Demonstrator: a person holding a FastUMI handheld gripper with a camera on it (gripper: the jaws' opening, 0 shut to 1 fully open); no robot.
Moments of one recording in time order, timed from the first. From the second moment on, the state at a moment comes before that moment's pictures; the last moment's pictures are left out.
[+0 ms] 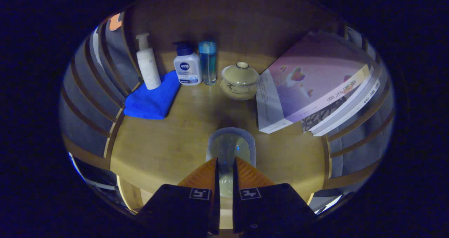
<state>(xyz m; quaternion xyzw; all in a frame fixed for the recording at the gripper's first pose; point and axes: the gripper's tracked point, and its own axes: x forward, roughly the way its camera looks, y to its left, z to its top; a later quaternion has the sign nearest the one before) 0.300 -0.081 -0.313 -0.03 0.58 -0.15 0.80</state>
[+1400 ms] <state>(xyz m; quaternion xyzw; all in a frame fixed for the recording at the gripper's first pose) 0.137 0.029 -0.208 -0.06 0.41 -0.02 0.91</state>
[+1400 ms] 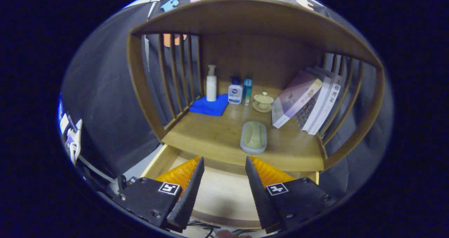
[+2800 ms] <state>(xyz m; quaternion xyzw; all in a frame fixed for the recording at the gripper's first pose) -0.024 0.064 -0.174 -0.07 0.13 -0.05 0.99</state>
